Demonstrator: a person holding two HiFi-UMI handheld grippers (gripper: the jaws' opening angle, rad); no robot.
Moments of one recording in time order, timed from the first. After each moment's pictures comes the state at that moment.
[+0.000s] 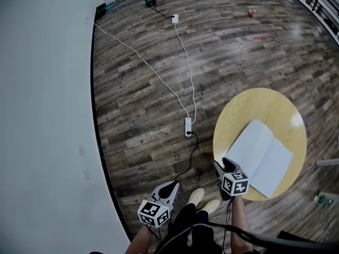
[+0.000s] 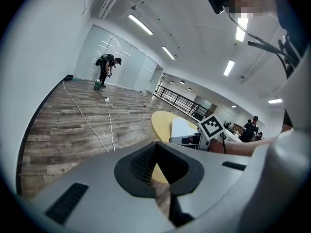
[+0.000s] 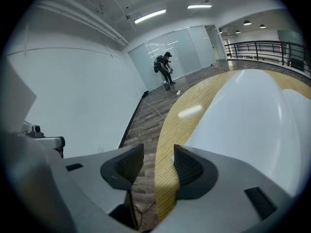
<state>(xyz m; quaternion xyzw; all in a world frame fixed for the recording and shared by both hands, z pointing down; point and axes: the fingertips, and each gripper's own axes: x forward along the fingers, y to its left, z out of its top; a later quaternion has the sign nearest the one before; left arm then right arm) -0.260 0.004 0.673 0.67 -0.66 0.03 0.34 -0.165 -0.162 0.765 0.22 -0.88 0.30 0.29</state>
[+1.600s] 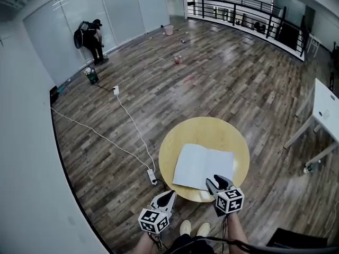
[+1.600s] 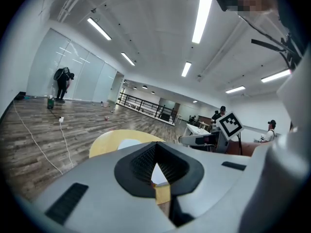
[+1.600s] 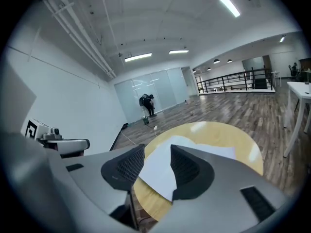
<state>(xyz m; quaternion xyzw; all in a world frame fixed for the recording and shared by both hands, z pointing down) -0.107 -0.100 0.566 0.82 -0.53 0.03 0.22 0.040 -0.189 0.591 0.40 -0.88 0.23 0.13</state>
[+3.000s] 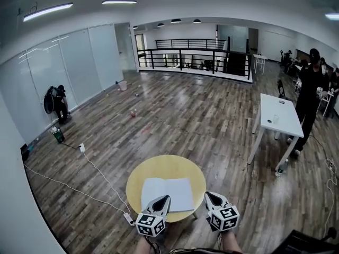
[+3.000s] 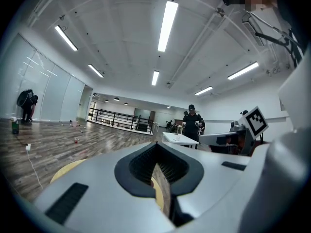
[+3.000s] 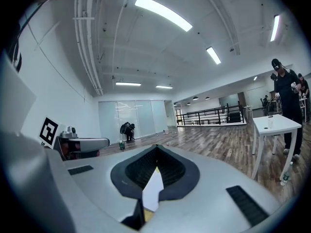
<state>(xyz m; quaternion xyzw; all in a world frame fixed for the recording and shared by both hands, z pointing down) 0.047 -0.122 0.454 0.91 -0.41 0.01 0.09 0.208 -0.106 0.448 0.55 -0.83 0.10 0.02</state>
